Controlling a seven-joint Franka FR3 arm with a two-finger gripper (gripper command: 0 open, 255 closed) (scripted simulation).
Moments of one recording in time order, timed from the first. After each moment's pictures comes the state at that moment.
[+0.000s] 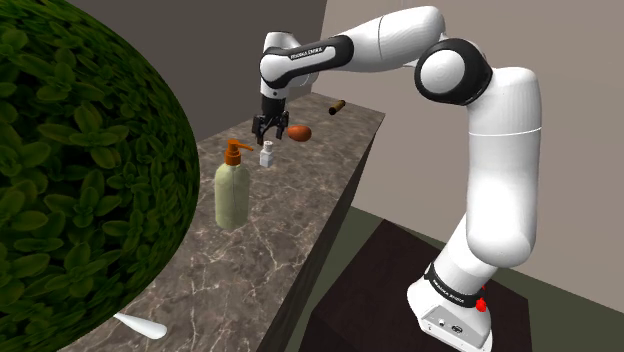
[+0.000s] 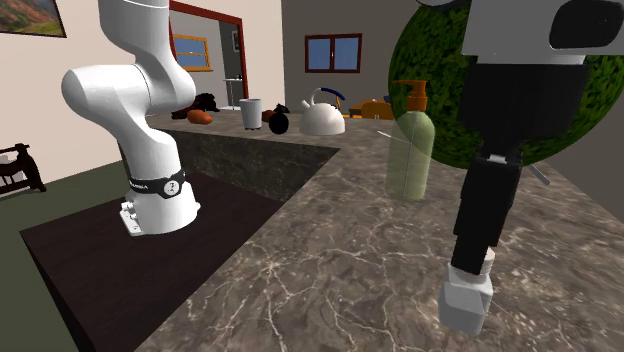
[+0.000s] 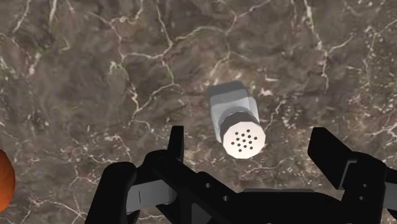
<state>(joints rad) -0.03 0.47 0.01 -1.54 0.01 1.99 -0.01</state>
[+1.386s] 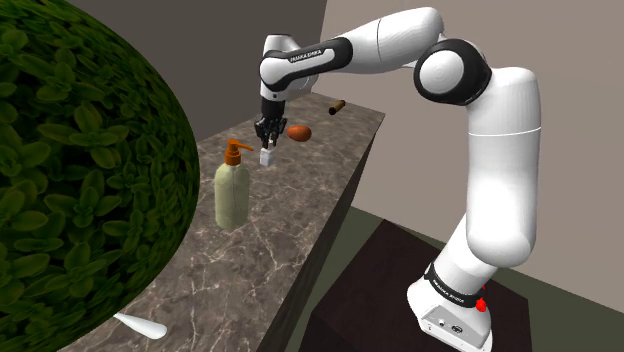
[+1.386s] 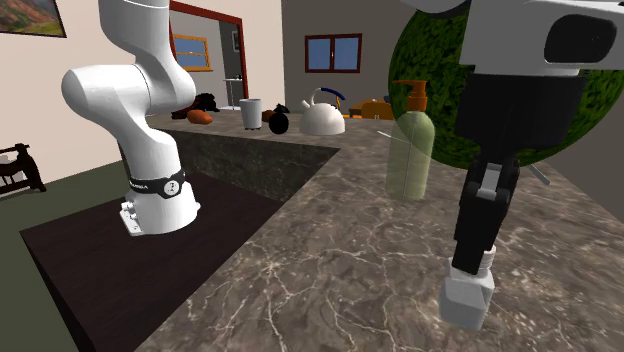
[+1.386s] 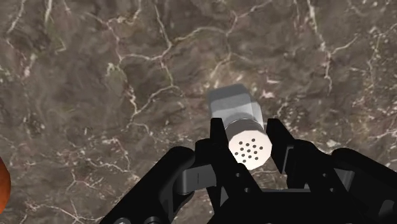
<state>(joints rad) -0.03 0.47 0.01 -1.55 0.01 2.01 -0.01</state>
